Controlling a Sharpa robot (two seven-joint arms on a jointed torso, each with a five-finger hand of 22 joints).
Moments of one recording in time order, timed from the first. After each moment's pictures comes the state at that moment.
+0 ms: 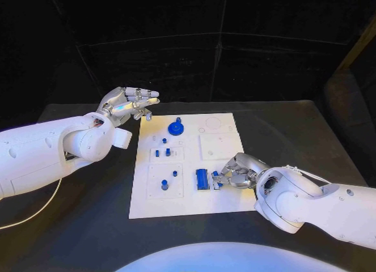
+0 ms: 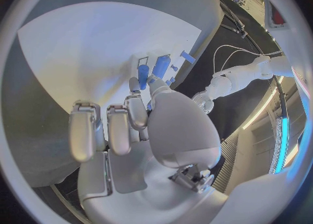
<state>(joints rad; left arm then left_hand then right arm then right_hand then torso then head) 1.29 -0.84 -0.18 1.41 0.00 -0.18 0.44 1.39 -0.11 0.43 -0.02 0.06 1.04 0.17 0.14 0.07 1.08 0.09 0.31 0.08 1.32 0.01 1.20 0.71 0.17 1.22 0.11 0.62 0.87 1.00 -0.95 -0.11 1.92 -1.28 -0.53 -0.63 1.32 -0.01 0.05 0.18 0.31 1.10 0.08 0.18 0.18 1.44 0.01 1.22 1.31 1.47 -0.06 1.46 1.31 0.05 1.47 0.05 1.49 1.31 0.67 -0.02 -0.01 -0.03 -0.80</state>
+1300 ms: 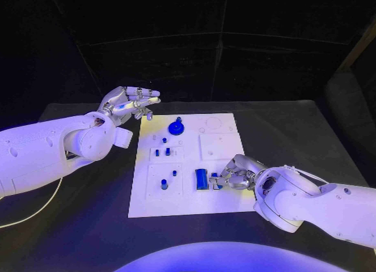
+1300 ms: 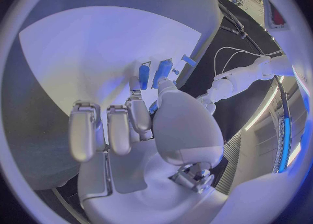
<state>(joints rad) 1.29 -0.85 -0.18 1.41 0.00 -0.18 0.44 1.38 -0.10 0.43 -0.02 0.06 1.04 0.17 0.14 0.07 1.08 0.09 0.31 0.08 1.32 0.01 1.20 0.71 0.17 1.22 0.11 0.62 0.87 1.00 -0.93 -0.11 1.91 -1.26 -0.50 -0.63 1.16 -0.05 -0.07 0.29 0.27 1.12 0.08 0.17 0.20 1.45 0.00 1.22 1.31 1.47 -0.06 1.46 1.31 0.05 1.47 0.05 1.49 1.31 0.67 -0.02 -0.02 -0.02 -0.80</state>
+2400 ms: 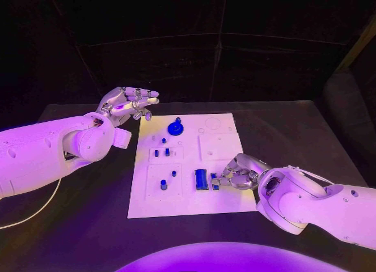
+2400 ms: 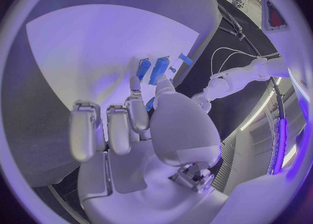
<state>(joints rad) 1.29 -0.85 -0.18 1.41 0.00 -0.18 0.44 1.38 -0.10 0.43 -0.02 0.06 1.04 0.17 0.14 0.07 1.08 0.10 0.31 0.08 1.32 0.01 1.20 0.71 0.17 1.22 0.11 0.62 0.87 1.00 -0.97 -0.11 1.94 -1.29 -0.50 -0.60 1.28 0.00 -0.16 0.18 0.23 1.12 0.07 0.17 0.22 1.45 0.00 1.21 1.31 1.47 -0.06 1.46 1.31 0.05 1.47 0.05 1.49 1.31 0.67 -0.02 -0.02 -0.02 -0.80</state>
